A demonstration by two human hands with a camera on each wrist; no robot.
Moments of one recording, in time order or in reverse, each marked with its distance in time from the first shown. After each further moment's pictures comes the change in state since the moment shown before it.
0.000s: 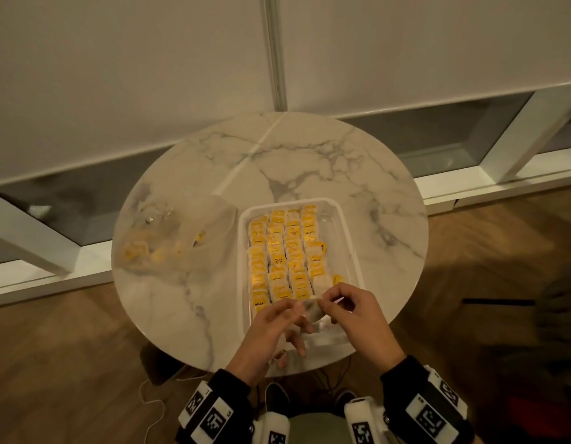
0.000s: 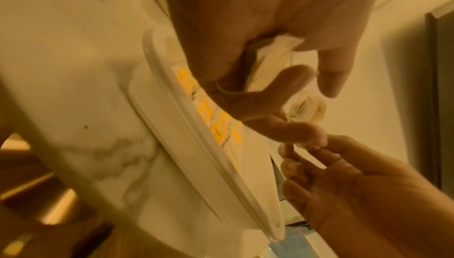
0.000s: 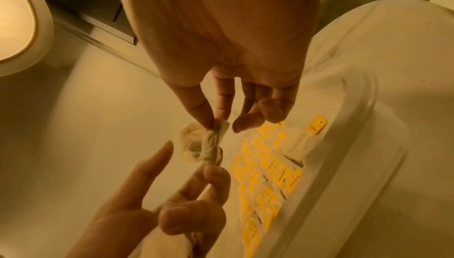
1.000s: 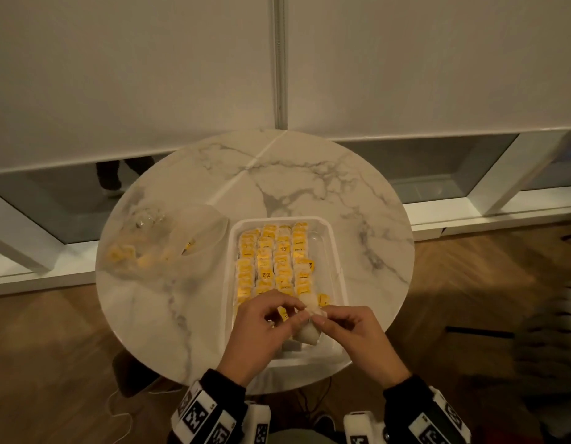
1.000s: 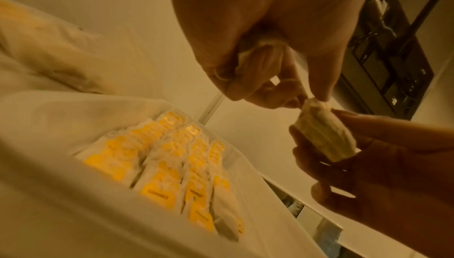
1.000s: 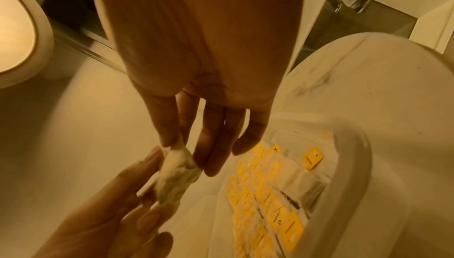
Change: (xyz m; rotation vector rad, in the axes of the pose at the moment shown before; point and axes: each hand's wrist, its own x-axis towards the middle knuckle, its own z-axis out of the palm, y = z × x) left_hand 0.011 0.020 0.014 0.377 0.177 0.586; right_hand 0.003 -0.005 -0.030 0.151 -0.238 -0.133
